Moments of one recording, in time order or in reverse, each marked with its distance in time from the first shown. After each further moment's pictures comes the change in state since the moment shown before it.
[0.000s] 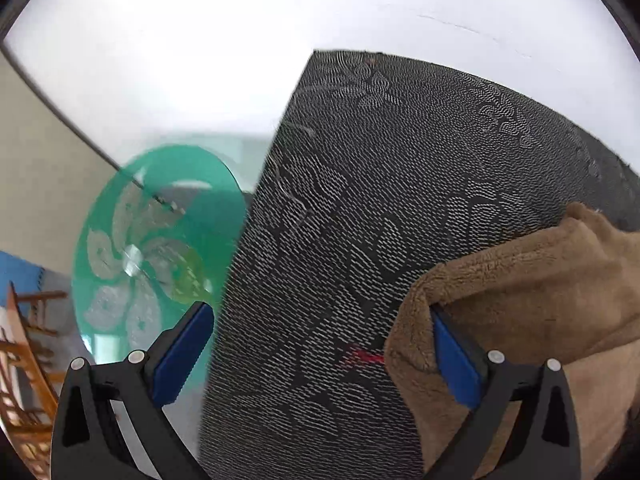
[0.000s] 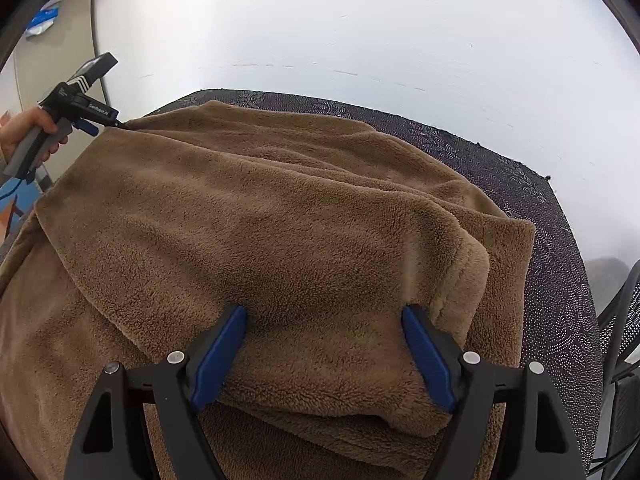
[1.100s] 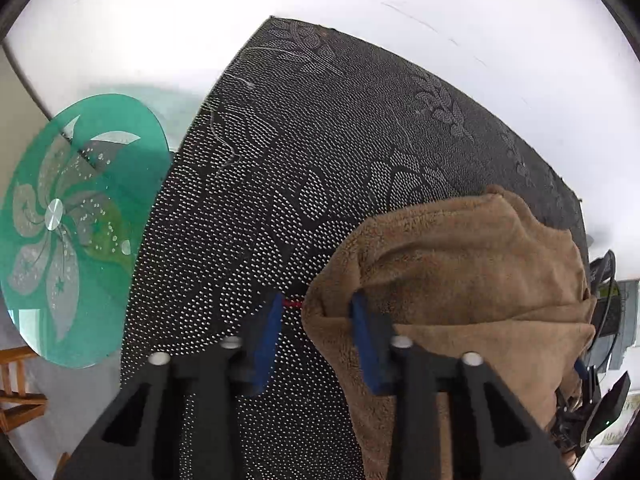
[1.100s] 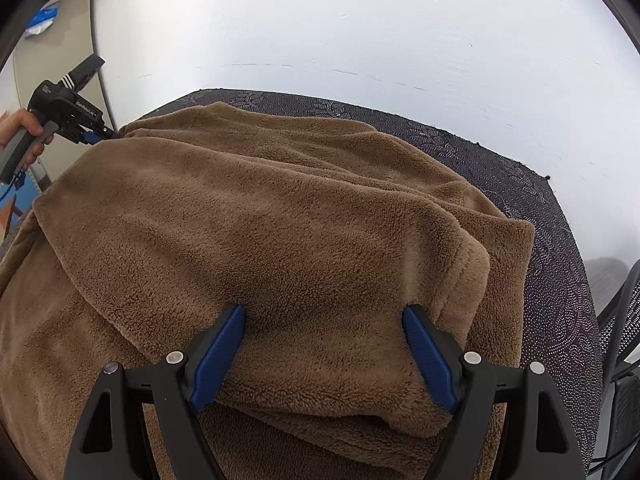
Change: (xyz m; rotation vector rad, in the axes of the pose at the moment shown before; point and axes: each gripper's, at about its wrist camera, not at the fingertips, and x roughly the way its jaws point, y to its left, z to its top) left arm -0.002 0.007 -0.015 -0.133 0.121 -0.378; right arm 0.003 0.000 0.001 0.002 0.000 0.001
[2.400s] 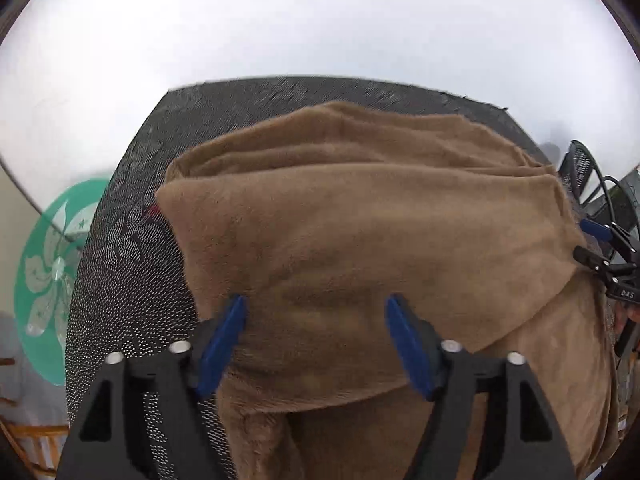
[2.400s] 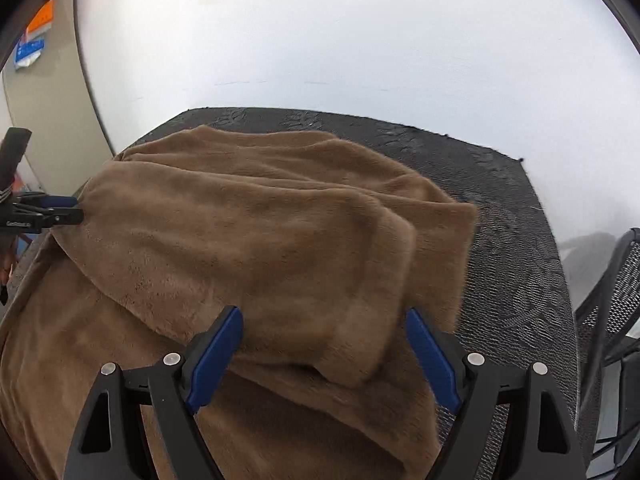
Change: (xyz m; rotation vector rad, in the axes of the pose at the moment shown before) left arm -0.066 -0.128 -0.168 0.371 -0.240 -0.030; right arm -0.045 -0.044 -0.013 0.092 -0.010 0.036
